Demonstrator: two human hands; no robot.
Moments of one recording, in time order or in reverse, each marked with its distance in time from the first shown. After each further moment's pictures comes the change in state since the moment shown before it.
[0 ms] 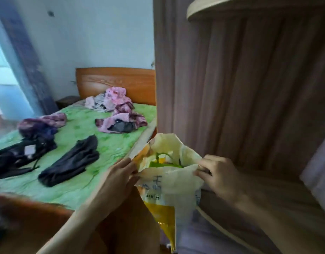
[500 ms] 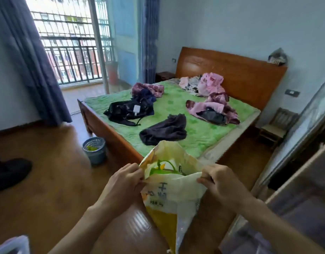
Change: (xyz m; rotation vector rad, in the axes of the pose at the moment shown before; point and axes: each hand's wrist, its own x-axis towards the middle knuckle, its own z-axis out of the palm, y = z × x) left_hand -0.276 -0.197 -0.157 0.225 0.068 -0.527; right_hand 0.111 -0.274 0.255 0.232 -0.429 -0.379
